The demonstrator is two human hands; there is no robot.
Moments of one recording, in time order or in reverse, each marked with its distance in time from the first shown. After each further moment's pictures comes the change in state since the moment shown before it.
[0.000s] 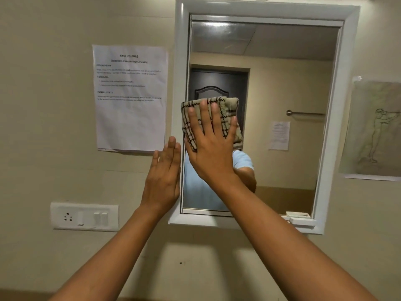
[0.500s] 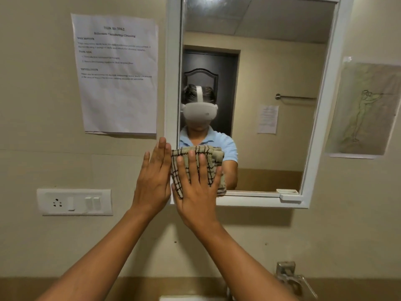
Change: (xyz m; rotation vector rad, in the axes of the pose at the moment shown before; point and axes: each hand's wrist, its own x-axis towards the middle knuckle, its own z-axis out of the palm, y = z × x) left_hand -0.045 0.000 0.003 -0.099 -0.074 -0.023; right_hand -0.145 -0.051 0.031 0.043 -0.125 0.082
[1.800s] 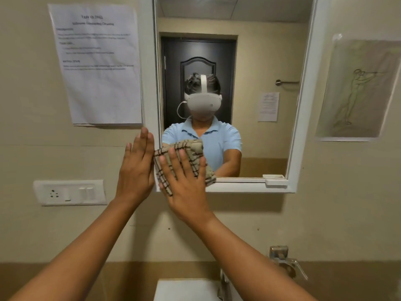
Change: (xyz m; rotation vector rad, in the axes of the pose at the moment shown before) left_hand -0.003 0.005 -0.003 0.107 -0.030 -0.060; right_hand -0.018 0.020 -0.004 0.066 -0.013 -0.141
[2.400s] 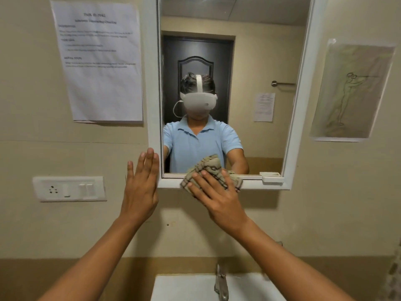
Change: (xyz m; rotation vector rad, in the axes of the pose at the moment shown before) left_hand -0.050 0.009 0.014 0.067 -0.109 -0.016; right_hand -0.065 0.079 -0.020 -0.120 0.036 -0.293
